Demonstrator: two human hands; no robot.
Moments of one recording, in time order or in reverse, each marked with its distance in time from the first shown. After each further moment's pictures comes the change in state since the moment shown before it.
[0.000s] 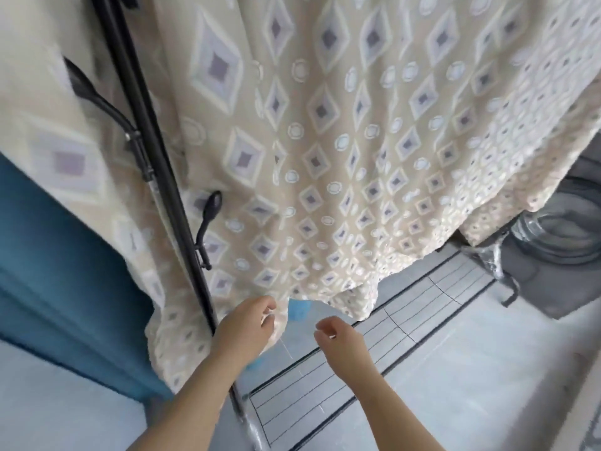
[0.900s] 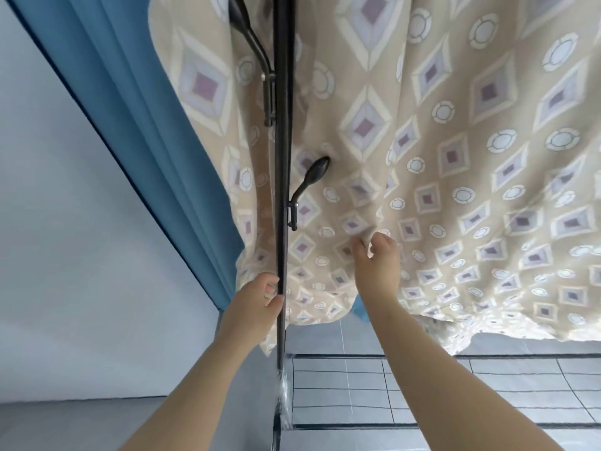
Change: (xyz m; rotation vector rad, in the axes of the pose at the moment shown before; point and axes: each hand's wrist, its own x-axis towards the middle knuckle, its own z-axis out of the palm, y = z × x) left_hand -0.063 -0.012 -0.011 -0.318 0.358 -0.536; right_hand 0.074 -0.095 0.021 0.129 0.056 -0.486
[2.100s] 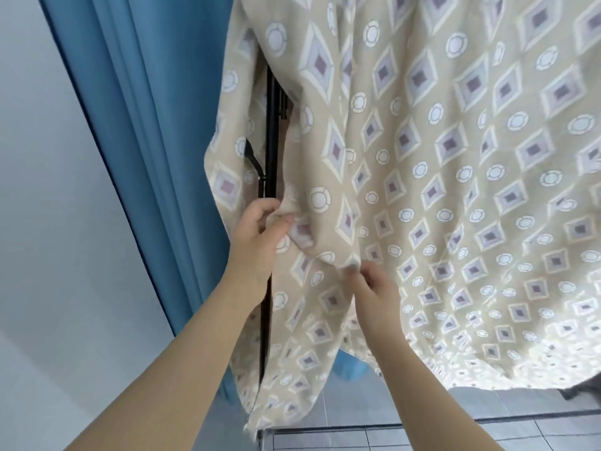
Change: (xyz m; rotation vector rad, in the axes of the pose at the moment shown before) left_hand -0.048 0.164 -0.091 -0.979 0.201 0.448; right_hand -0.058 -0.075 -0.098 0.330 -0.031 -0.159
